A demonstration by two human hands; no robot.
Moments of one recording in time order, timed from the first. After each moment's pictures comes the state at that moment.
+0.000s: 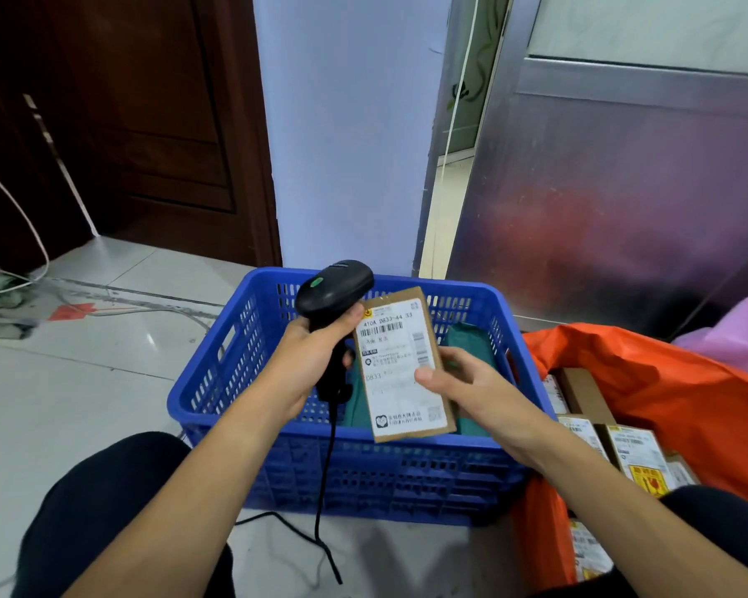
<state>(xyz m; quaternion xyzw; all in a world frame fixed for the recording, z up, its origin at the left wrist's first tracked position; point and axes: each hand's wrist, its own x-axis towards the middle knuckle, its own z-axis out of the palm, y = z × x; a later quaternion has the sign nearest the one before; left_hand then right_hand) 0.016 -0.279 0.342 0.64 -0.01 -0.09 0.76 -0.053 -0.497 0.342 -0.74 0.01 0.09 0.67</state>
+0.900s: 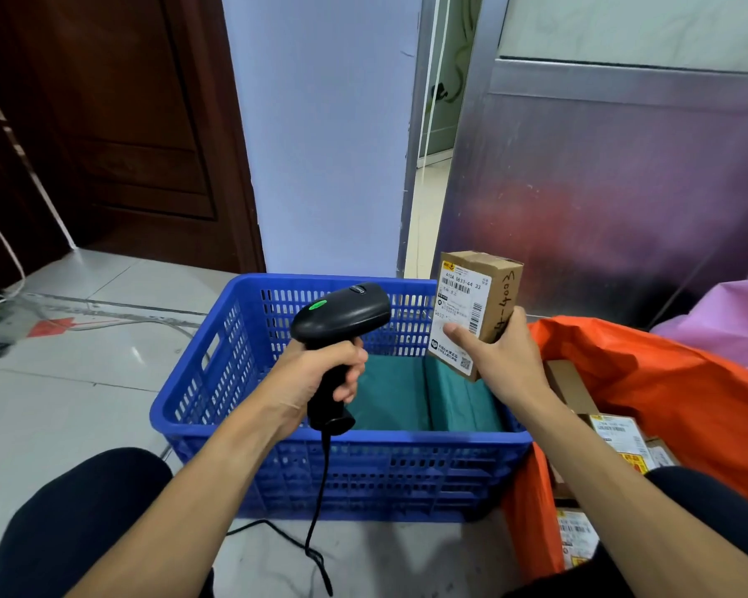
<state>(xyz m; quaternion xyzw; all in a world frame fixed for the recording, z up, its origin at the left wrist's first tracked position) -0.010 -0.289 0.348 0.60 -0.14 -0.17 0.77 -0.027 -0.542 0.338 -0.83 0.16 -0.19 0.51</state>
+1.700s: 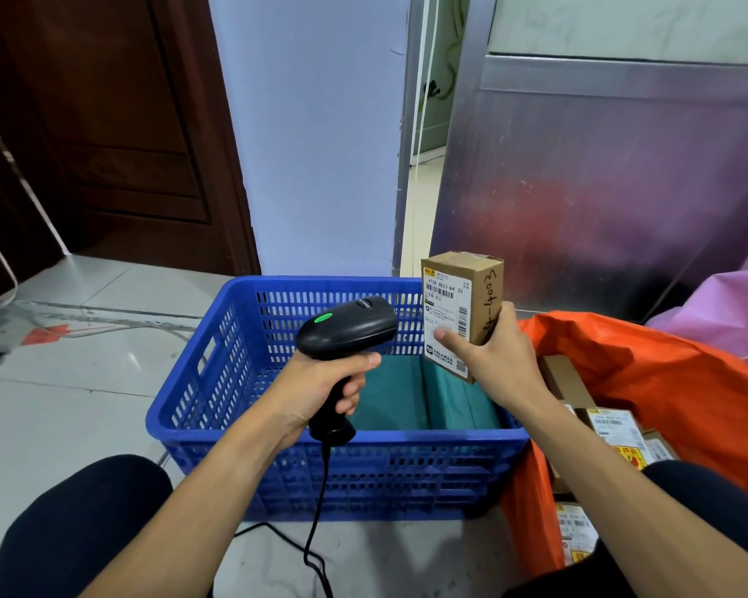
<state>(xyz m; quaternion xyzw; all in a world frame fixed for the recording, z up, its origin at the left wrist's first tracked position) -0.013 -0.299 0.345 0.63 -0.13 -0.20 0.74 -0.033 -0.540 0.344 -0.86 0.12 -0.18 0.47</state>
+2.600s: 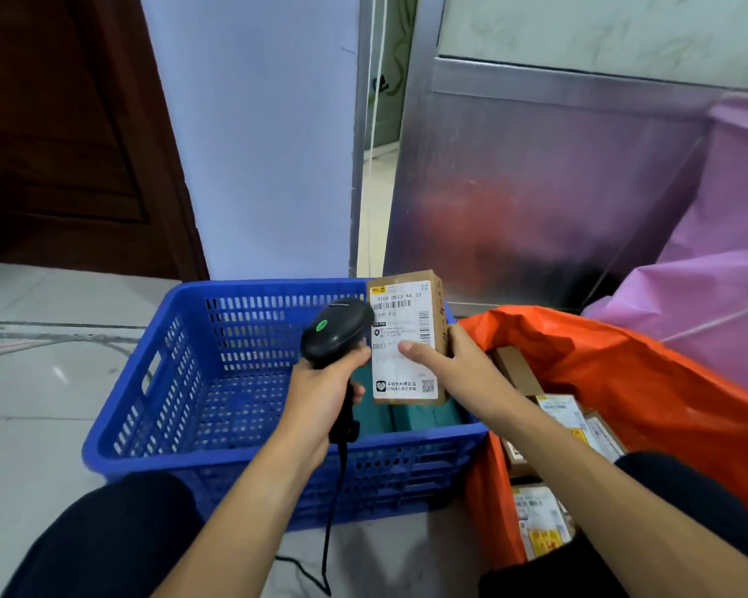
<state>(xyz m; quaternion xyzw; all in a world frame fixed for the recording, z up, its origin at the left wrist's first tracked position) -0.009 -0.353 0.331 0.61 0.03 -0.12 0.78 -0.046 -0.541 0.346 -0.79 0.12 -0.02 0.60</state>
